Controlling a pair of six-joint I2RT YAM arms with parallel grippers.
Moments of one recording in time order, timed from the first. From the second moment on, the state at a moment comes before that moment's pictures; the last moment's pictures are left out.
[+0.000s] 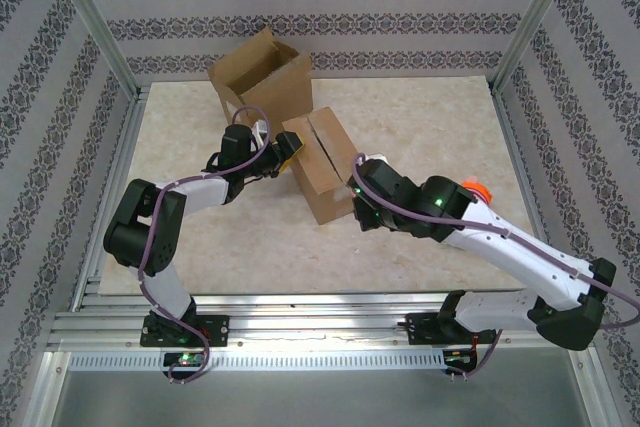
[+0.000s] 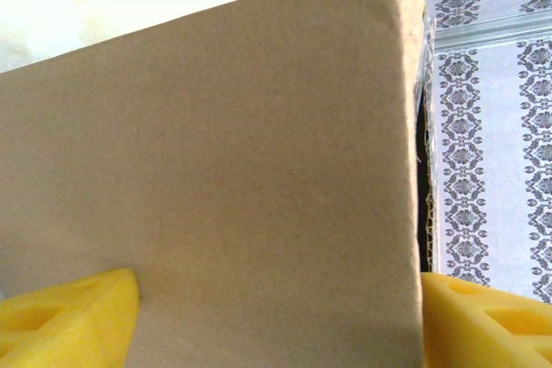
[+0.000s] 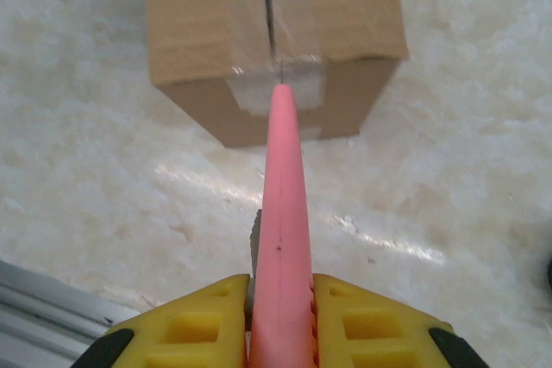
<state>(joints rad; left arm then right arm) -0.29 1.75 0.91 0.42 0.53 -1.08 0.97 1.19 1.31 -1.16 0.29 0.62</state>
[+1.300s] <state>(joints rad) -0.29 2.07 1.94 -0.58 0.43 -0.44 0.76 1.45 1.09 -0.88 0.57 0.65</state>
